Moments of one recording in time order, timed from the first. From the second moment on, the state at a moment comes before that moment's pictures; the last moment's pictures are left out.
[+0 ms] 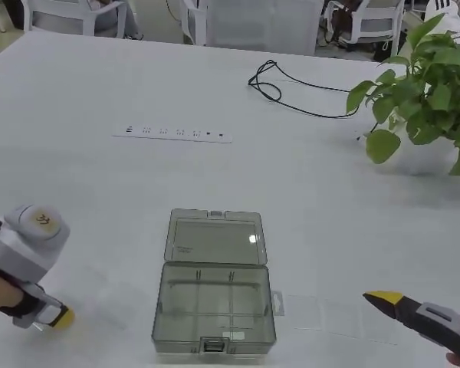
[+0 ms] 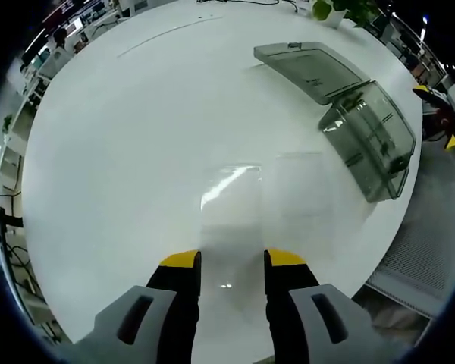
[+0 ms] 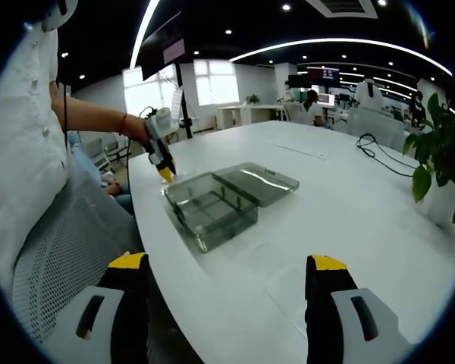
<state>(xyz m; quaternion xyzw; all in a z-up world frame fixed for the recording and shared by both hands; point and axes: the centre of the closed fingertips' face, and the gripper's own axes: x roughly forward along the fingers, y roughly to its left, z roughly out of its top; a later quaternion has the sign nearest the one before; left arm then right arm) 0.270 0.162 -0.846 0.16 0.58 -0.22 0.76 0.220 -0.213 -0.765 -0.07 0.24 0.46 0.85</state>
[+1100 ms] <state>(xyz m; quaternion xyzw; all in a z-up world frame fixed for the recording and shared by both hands) 0.269 0.161 -0.844 0.15 0.59 -0.23 0.76 0.220 -0.215 -0.763 -0.08 0.25 0.46 0.85</state>
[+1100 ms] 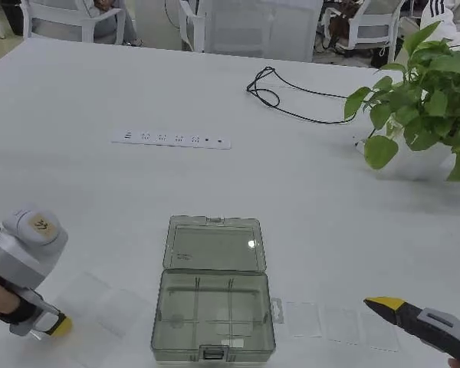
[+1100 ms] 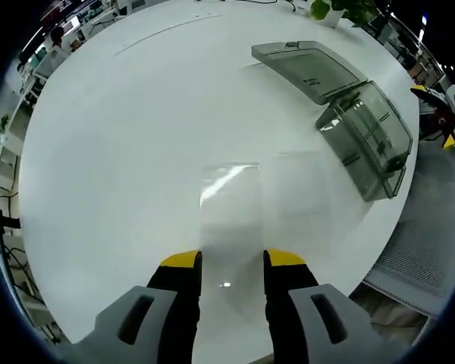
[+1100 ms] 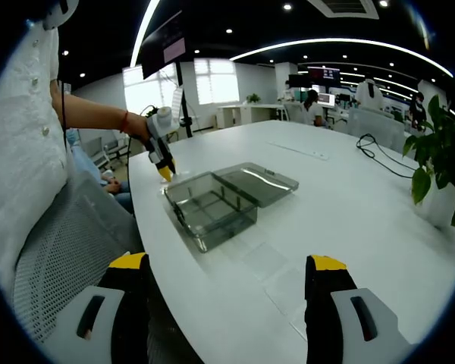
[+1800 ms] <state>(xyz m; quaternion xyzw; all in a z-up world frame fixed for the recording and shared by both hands) 0.261 0.155 -0.840 0.09 0.55 -0.22 0.80 0.222 -0.208 -0.758 -0.08 0.25 0.46 0.85</state>
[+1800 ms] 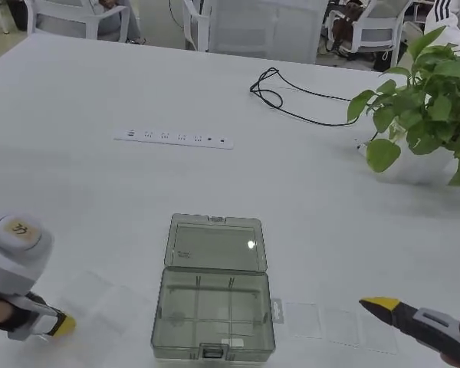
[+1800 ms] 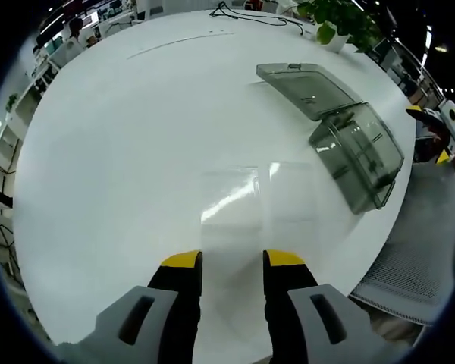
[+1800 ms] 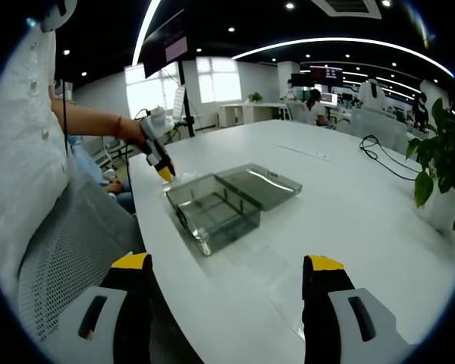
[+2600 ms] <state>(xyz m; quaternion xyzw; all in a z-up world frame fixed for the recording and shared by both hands) 0.268 0.121 -0.784 -0.03 0.47 -0.24 0.85 0.226 -0.200 -0.741 -0.07 0.24 0.47 0.85</state>
